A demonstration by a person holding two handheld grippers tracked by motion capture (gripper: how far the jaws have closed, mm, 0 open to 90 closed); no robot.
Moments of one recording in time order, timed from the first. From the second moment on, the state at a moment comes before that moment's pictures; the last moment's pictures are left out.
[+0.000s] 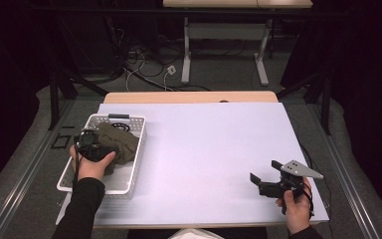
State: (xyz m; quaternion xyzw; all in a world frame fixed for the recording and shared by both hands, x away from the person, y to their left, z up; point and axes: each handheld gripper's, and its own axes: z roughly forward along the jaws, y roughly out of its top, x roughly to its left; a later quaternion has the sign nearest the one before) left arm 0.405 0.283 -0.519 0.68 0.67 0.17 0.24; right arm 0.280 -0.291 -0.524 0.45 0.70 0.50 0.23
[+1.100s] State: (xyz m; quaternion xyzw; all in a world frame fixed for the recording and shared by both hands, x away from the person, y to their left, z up) left arm 0.409 0.275 -0.525 0.71 0.66 0.17 0.19; right arm 0.282 -0.289 -0.526 0.45 0.71 0.50 0.23
